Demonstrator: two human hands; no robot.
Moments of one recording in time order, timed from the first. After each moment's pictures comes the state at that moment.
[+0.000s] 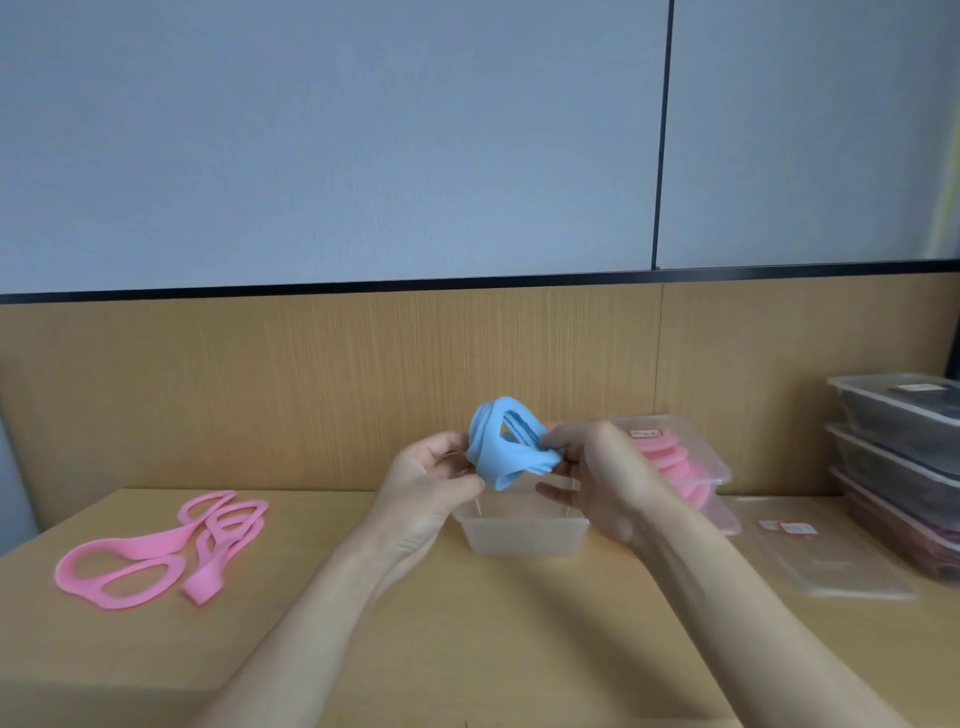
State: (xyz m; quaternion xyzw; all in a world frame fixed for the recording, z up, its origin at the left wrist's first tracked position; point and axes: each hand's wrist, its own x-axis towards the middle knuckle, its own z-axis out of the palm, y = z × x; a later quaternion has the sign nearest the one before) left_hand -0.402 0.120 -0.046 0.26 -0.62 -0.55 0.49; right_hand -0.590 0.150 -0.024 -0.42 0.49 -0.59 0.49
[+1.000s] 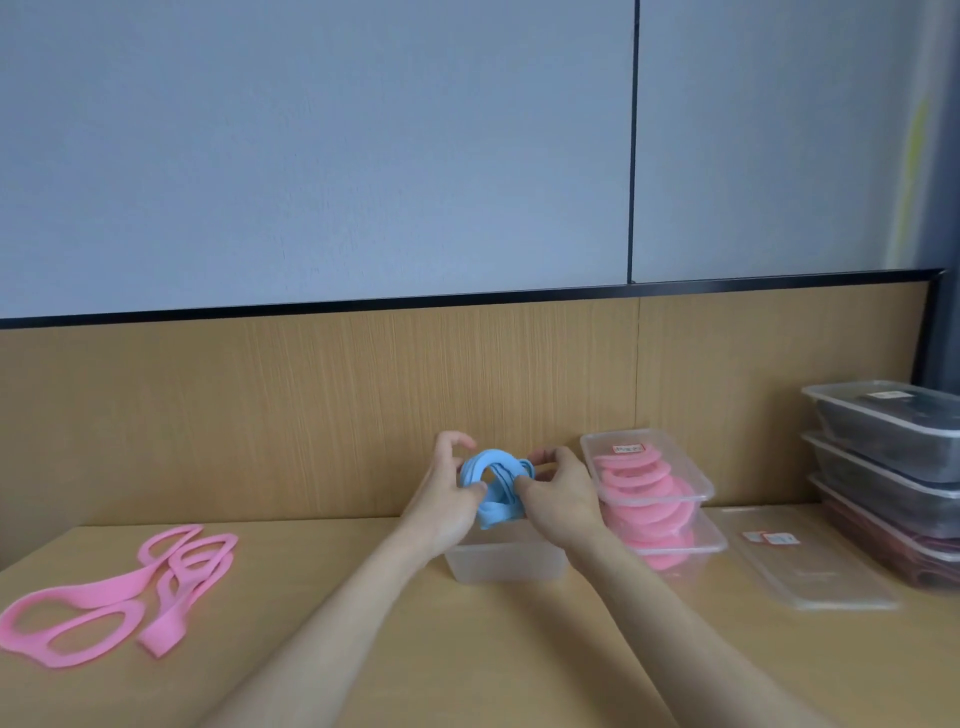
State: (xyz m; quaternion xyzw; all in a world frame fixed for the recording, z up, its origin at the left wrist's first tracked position) left_hand -0.442 0.062 -0.056 0.42 -0.74 -0.36 0.39; right_hand -0.590 0.096 -0.068 -0.46 0.64 -0.57 0.23
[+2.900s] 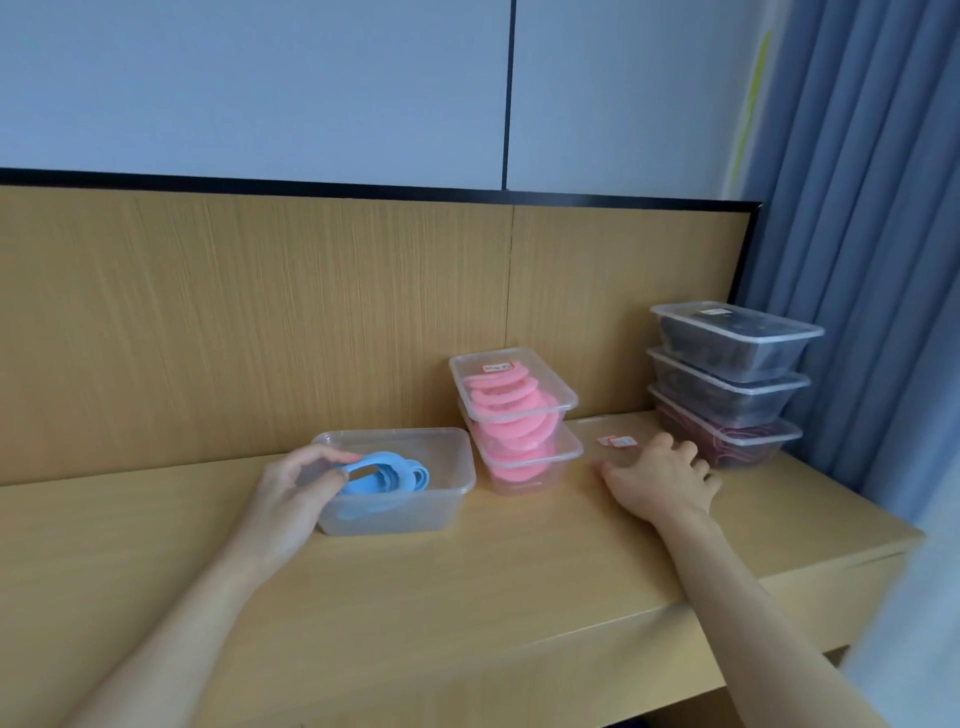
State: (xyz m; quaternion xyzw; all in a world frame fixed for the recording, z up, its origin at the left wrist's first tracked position) left_hand -0.435 0.058 -0.132 0.36 -0.72 -0.40 0.43; right_hand -0.790 0.189 -0.145 -0.26 0.94 -0.21 -0.04
